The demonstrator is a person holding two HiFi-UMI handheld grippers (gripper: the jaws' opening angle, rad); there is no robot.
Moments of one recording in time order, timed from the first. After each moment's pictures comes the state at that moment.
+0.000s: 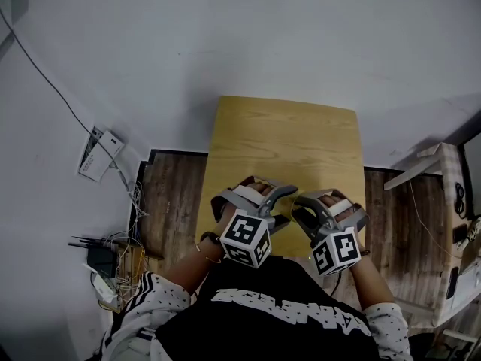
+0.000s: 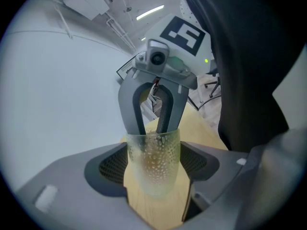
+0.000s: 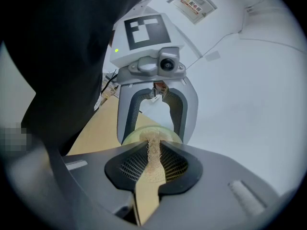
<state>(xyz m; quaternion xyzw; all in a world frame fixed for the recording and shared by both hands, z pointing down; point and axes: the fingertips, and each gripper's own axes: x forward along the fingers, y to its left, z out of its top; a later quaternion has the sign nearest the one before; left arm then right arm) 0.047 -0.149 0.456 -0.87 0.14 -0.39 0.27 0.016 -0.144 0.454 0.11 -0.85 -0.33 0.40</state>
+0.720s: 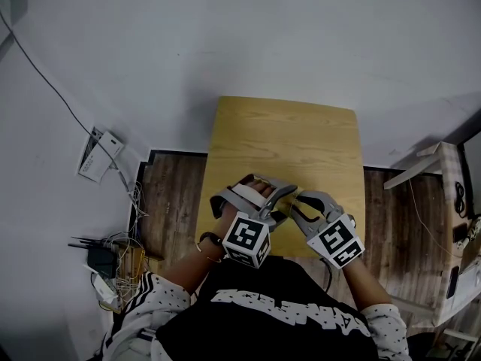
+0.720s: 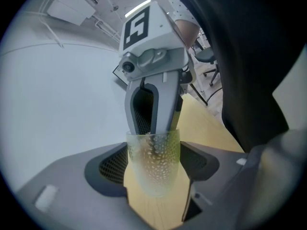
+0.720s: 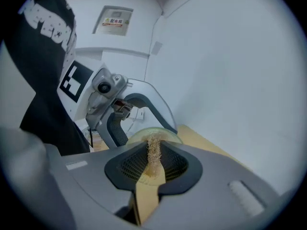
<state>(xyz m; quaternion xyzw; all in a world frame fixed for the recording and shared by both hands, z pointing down) 0.045 -0.155 0.457 -0.84 0.15 -0.42 0.33 0.014 -0.158 0.447 0.21 -0.94 0.01 0.27</state>
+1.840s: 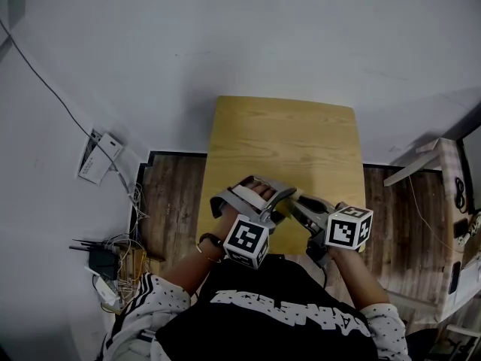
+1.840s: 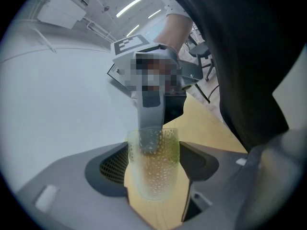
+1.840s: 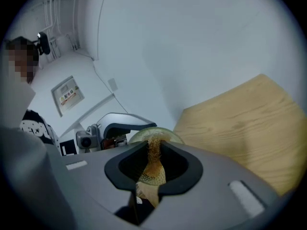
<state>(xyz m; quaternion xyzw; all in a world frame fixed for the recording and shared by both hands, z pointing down) 0.041 -0.145 0.470 -0.82 0.13 -0.43 0.35 0.021 -0.165 0.460 0.23 -0.88 0.41 0.06</state>
